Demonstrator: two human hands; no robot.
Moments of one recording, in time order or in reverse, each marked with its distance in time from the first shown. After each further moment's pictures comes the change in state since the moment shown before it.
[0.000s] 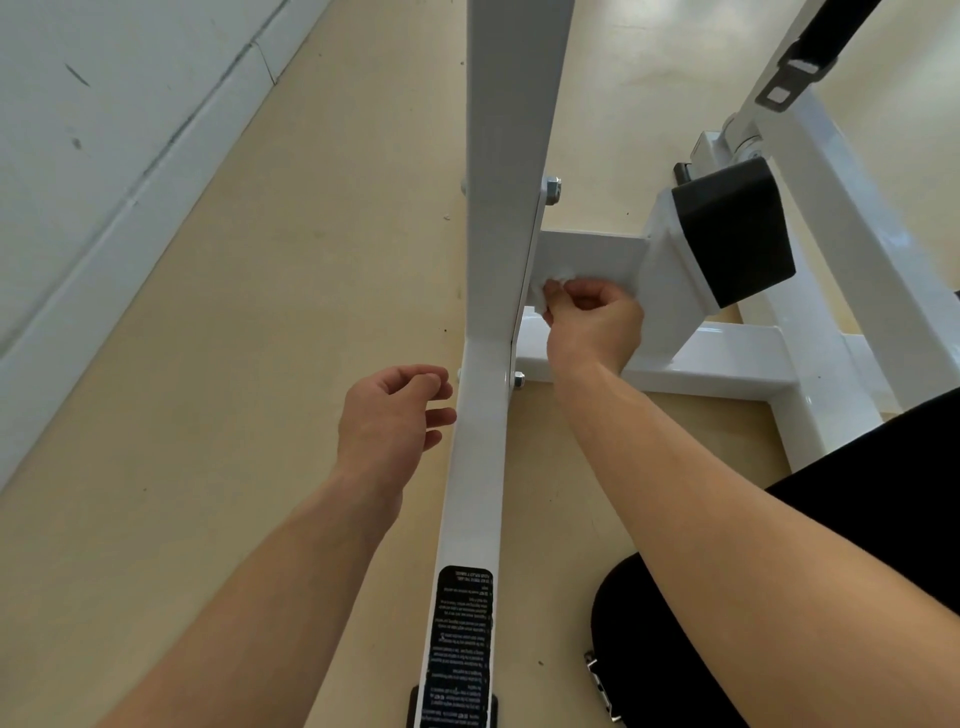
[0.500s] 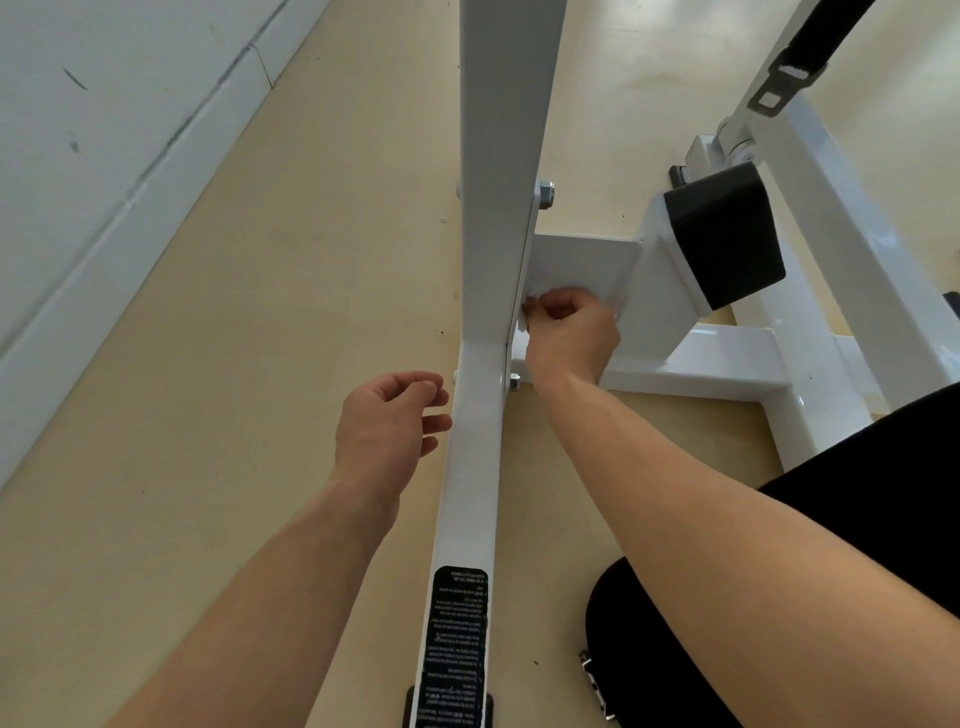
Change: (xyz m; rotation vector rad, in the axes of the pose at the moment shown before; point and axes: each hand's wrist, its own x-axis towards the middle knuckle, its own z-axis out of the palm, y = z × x) left_hand 0.000 -0.004 0.000 -0.006 0.001 -0.012; right_hand -0.003 0.006 0.003 -0.177 -0.084 -0.119
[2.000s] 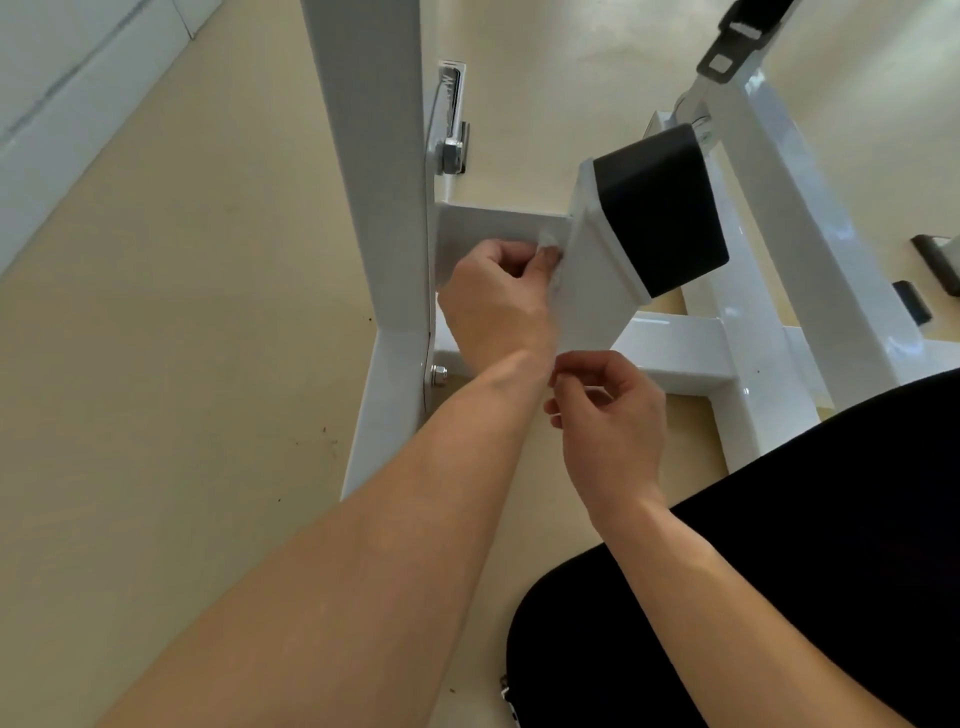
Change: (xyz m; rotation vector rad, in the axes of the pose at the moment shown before) left_hand 0.034 0.031 0.183 0.091 0.174 0.496; right_hand -0.027 0.041 -0.111 0.017 -0.085 -0.043
